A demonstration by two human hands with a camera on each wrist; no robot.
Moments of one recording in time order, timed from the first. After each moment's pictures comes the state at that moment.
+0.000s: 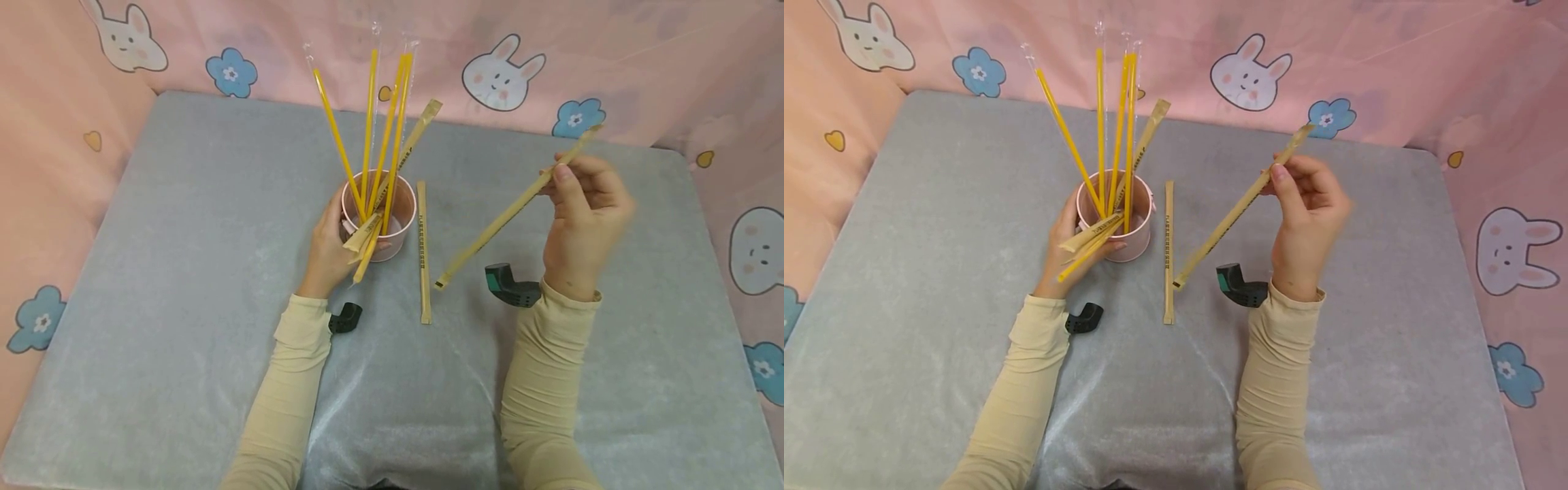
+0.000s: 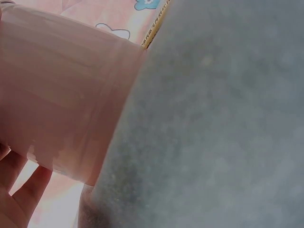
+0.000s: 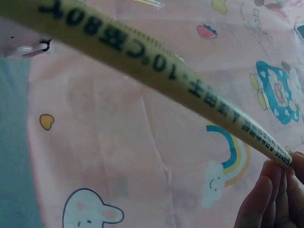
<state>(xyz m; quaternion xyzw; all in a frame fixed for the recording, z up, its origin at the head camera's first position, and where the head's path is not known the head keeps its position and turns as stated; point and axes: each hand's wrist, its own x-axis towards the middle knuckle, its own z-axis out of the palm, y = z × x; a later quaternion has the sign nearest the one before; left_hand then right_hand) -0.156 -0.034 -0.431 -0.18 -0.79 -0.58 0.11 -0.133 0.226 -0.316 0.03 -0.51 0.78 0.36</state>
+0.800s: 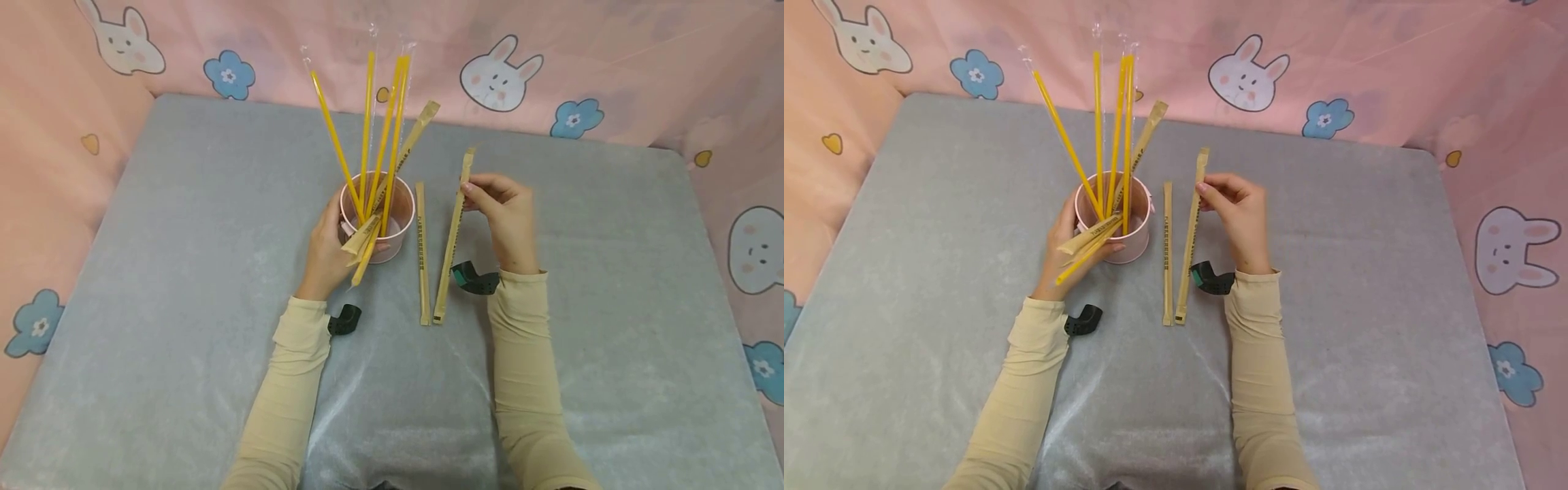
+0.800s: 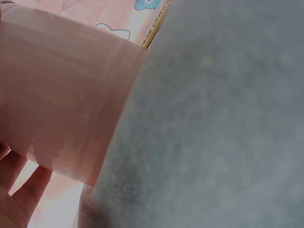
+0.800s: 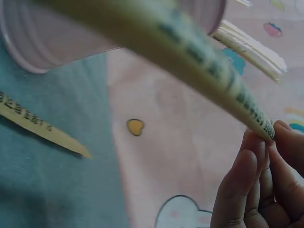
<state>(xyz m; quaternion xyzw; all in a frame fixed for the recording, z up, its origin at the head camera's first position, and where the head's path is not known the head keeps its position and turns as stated) -0.155 -0.035 -0.434 -0.19 -0.78 -0.58 0.12 -0.161 0.213 -0.373 0.02 -0.68 0.72 0.13</state>
